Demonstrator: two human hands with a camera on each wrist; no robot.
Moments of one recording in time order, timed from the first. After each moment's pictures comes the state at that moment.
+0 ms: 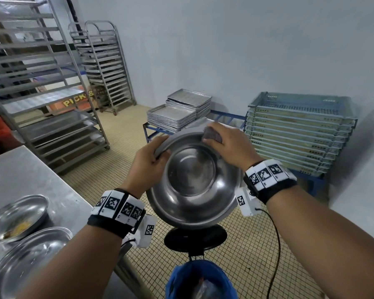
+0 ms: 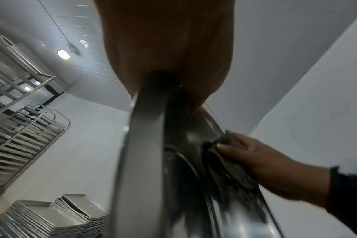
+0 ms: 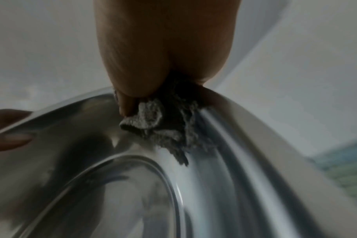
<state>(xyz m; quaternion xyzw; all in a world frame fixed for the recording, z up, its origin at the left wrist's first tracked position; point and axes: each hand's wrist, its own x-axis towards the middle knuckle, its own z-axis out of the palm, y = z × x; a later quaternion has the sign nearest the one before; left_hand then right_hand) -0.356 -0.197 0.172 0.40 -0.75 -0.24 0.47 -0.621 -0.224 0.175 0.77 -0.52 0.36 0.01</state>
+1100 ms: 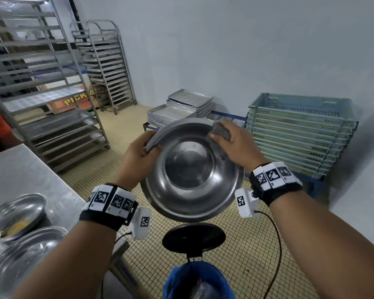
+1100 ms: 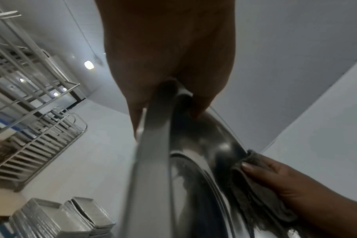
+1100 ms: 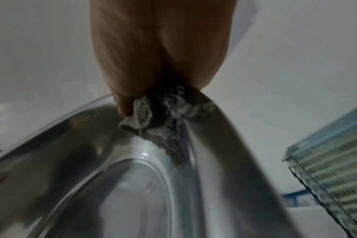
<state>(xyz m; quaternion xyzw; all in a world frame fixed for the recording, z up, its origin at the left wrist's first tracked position) -0.346 -0.206 0.181 0.45 -0.71 -0.26 0.48 -0.632 -0.220 0.177 0.72 -0.53 0.44 -0.09</state>
